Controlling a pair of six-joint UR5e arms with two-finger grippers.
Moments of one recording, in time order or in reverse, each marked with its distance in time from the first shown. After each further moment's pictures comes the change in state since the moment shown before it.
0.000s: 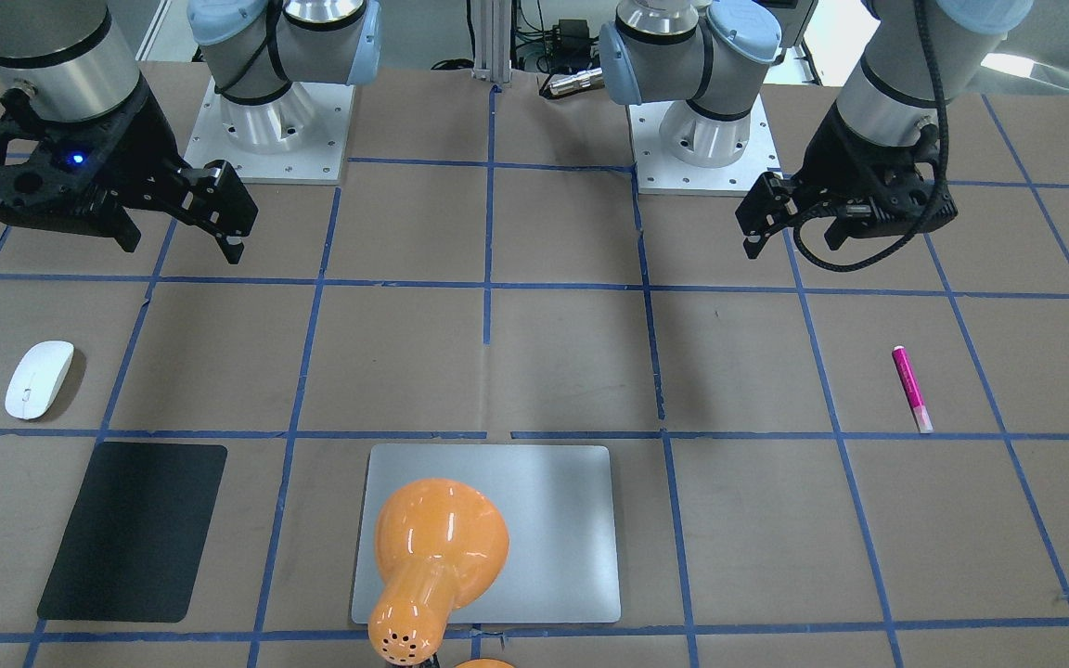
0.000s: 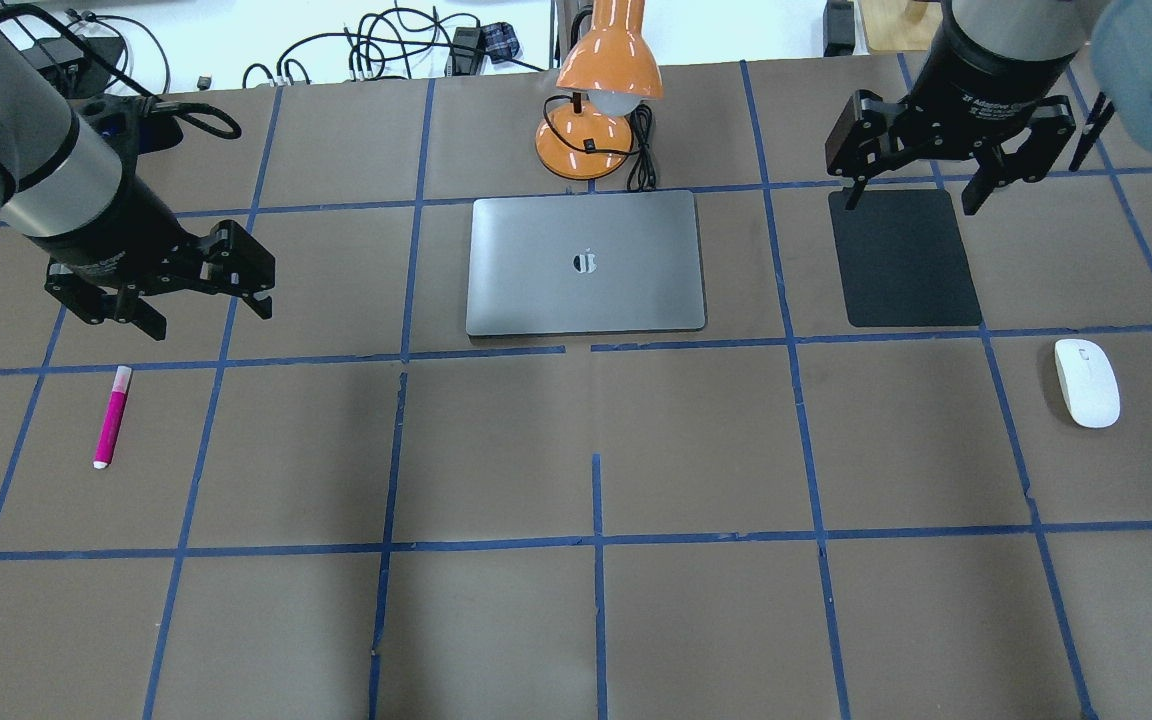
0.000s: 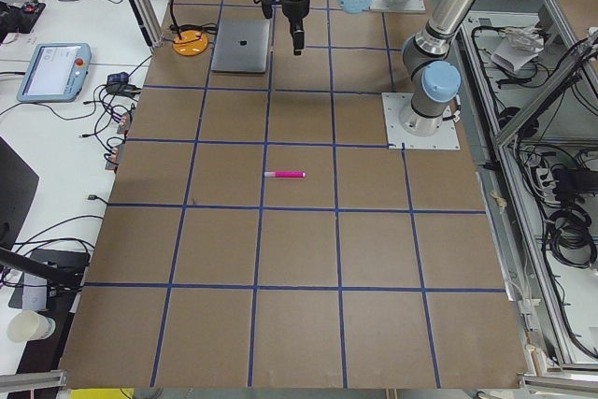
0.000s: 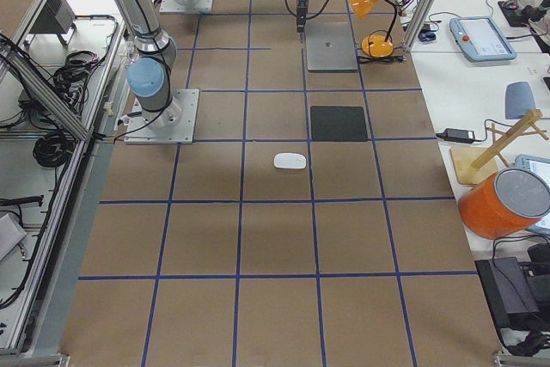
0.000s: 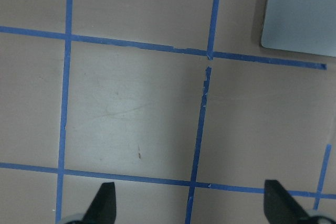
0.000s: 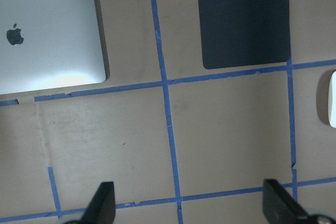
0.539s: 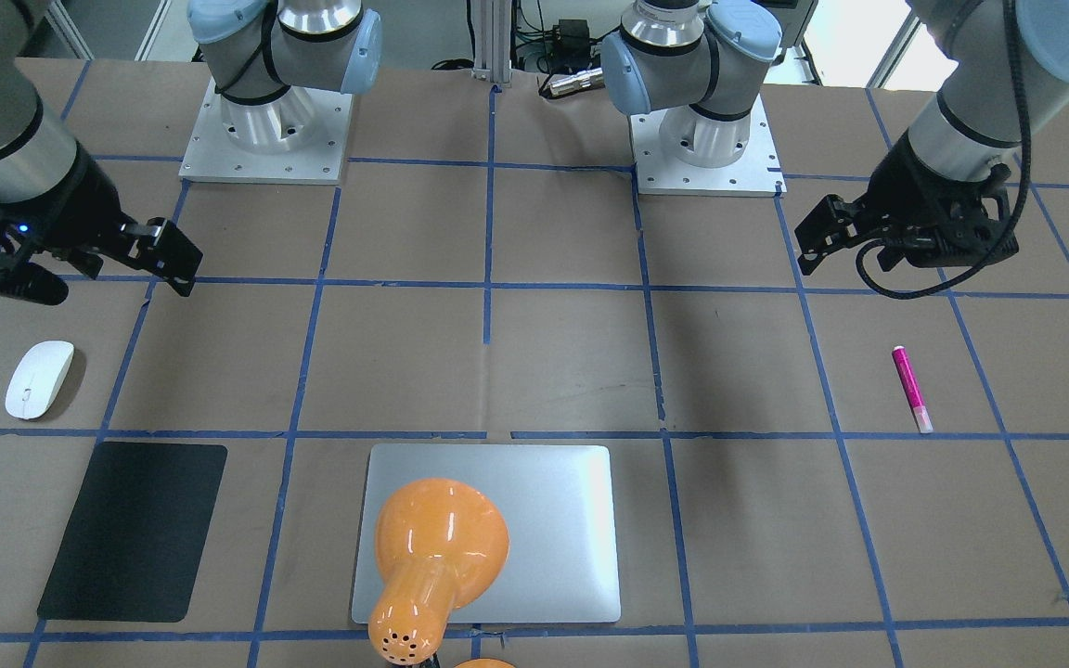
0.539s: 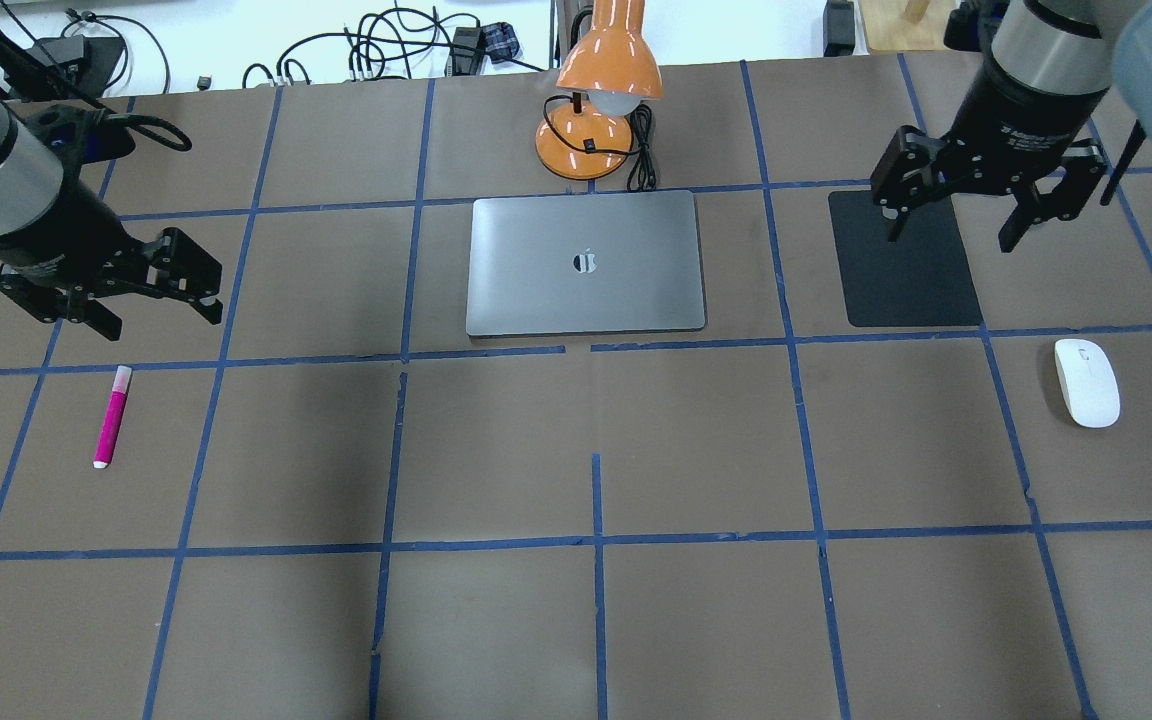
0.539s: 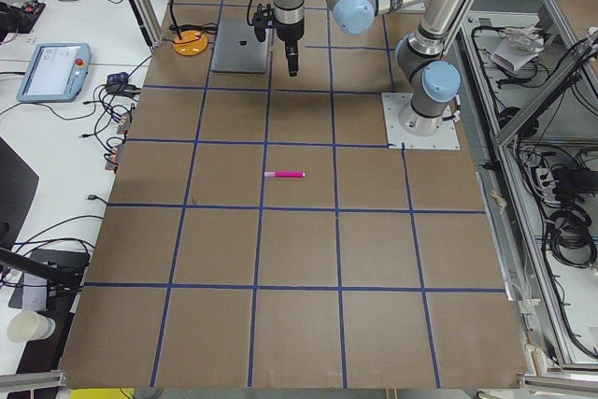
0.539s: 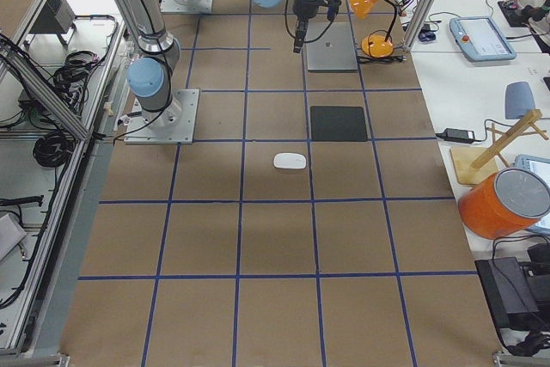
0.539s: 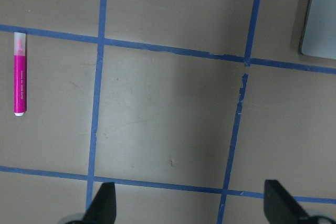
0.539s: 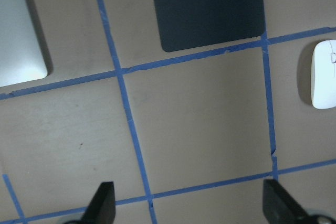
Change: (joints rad) left arm 0.152 -0.043 -0.001 0.002 -0.002 0.233; right arm -0.159 0.060 0.076 -0.023 -0.008 -0.088
